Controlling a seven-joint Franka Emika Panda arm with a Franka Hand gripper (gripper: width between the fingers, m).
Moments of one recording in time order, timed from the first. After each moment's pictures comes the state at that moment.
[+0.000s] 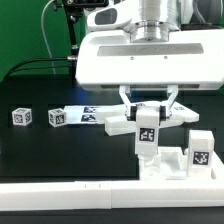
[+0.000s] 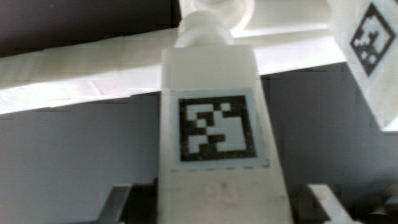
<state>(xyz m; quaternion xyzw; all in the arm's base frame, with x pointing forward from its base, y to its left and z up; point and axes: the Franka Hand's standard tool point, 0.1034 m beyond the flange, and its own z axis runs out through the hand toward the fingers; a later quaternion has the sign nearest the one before) 0.645 0.032 0.109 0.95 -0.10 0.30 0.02</state>
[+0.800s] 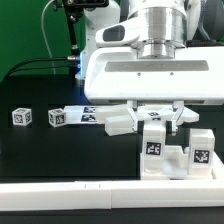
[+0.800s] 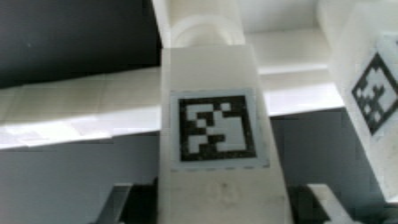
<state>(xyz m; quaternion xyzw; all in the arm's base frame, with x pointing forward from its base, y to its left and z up) 0.640 0.045 0.088 0.95 -0.09 0.30 0.02</state>
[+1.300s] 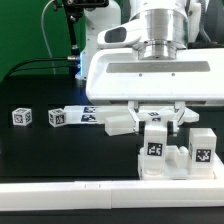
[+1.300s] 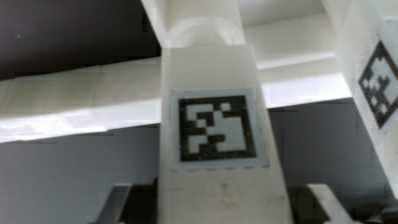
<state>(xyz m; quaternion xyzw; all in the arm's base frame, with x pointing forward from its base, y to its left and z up) 0.640 0.045 0.088 0.94 -0.10 0.32 0.02</state>
